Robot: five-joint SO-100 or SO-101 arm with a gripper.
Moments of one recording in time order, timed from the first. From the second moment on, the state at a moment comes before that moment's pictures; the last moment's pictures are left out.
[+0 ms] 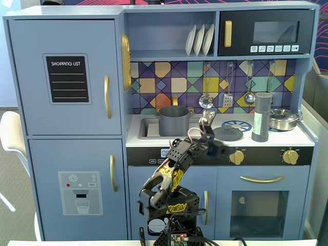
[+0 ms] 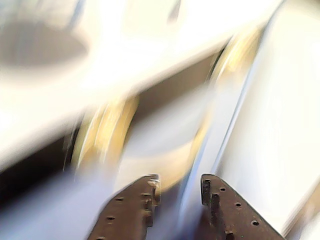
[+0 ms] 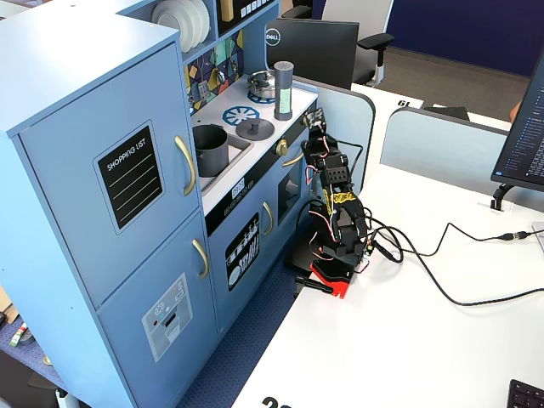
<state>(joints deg) 55.1 168.1 139.7 45.7 -91.1</state>
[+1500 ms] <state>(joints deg) 53.9 93.2 91.2 2.6 -86.0</state>
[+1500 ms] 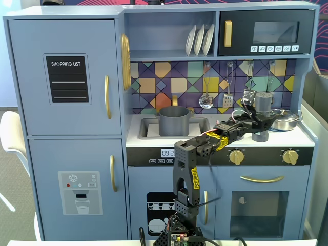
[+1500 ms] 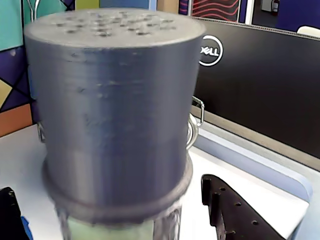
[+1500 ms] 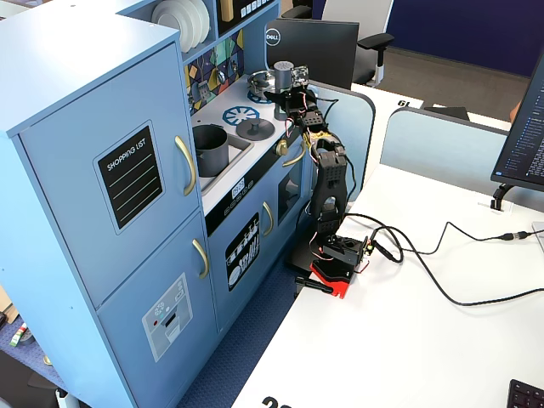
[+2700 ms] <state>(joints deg) 7.5 117.5 77.4 43.0 -19.5</state>
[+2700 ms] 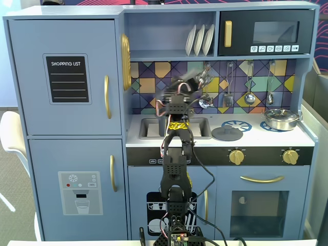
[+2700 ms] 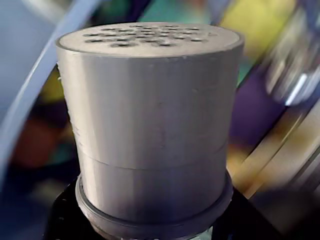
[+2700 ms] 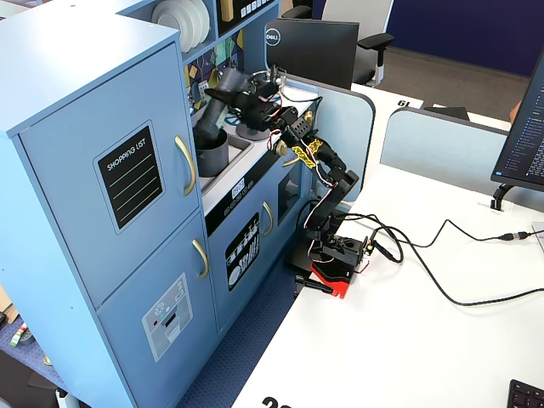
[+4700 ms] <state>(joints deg) -1.1 94.4 55.1 43.2 59.9</state>
